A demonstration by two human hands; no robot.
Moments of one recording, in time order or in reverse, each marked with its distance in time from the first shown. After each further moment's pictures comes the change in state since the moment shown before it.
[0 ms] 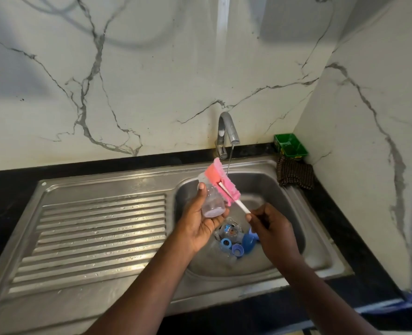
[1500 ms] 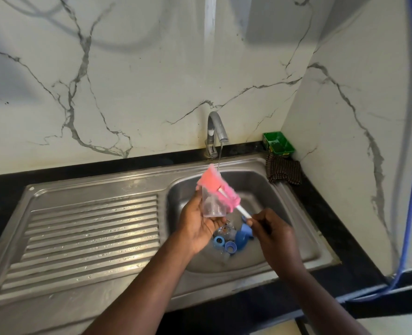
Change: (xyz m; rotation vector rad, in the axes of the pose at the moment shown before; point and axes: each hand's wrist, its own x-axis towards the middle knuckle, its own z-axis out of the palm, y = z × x) left_hand -0.013 -0.011 0.017 0.102 0.009 -0.080; right_hand -0.026 0.007 -0.015 -0.050 0.070 -0.137
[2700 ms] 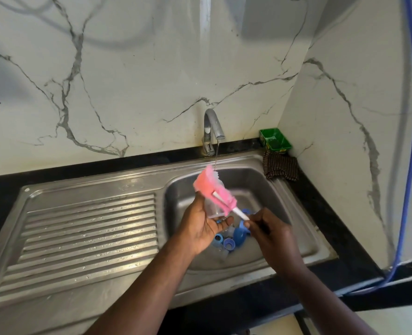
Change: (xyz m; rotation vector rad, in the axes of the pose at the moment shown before) left_hand 0.007 -0.012 -0.003 0.040 -0.051 -0.061; right_hand -0.005 0.004 -0.007 -0.035 -0.055 -0.067
